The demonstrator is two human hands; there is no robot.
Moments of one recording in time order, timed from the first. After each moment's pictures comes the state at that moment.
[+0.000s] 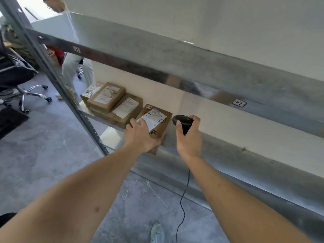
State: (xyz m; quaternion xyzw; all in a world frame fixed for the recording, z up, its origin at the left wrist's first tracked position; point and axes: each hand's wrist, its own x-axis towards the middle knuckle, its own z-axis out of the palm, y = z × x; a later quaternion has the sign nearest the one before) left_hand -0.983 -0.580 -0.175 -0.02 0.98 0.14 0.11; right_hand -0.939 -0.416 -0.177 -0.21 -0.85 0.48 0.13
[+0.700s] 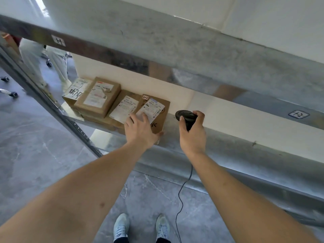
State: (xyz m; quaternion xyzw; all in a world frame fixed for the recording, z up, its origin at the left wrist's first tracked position) left_hand -1.086 -0.616 -0.239 0.05 0.99 0.07 0.11; right_hand -1.016 -0.463 -0.210 -0.29 -0.85 0.43 0.13
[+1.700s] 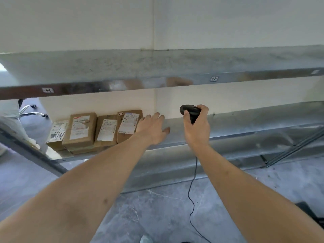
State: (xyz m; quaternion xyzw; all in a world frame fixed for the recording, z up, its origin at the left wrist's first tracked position) left_hand -1.030 -0.595 -0.134 0.46 0.88 0.04 0.08; right_hand -0.901 -0.484 -0.134 -0.42 -0.74 0.41 0.33
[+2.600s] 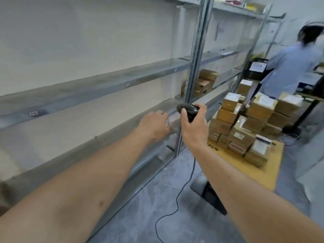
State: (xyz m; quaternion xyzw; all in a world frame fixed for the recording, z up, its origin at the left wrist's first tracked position) left_hand -0.591 -0.328 -0.003 0.74 0.67 0.08 -0.01; right_hand -0.434 -0.335 -0.012 -0.56 -0.61 0.23 0.51
